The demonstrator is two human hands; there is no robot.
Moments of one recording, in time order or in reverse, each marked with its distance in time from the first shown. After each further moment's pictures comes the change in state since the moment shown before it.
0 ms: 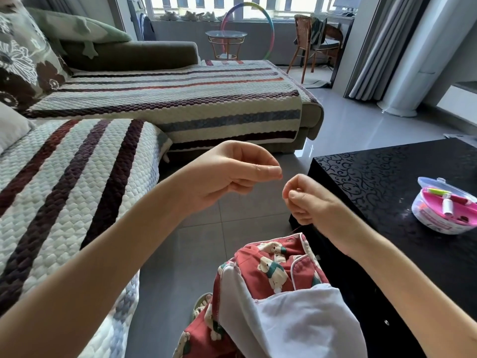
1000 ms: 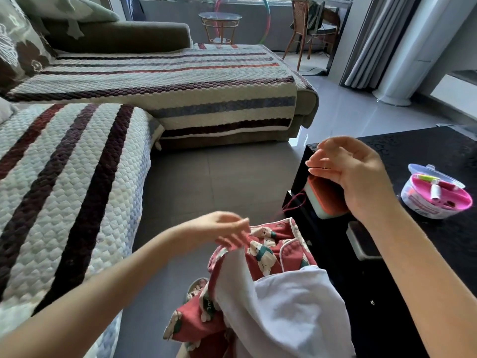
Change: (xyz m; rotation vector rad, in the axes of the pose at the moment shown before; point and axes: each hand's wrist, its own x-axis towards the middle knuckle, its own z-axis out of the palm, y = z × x) left_hand -0.010 -0.148 0.002 0.129 -0.147 -0.337; right_hand 0.002 0.001 -0.042 0.284 0.434 -0.134
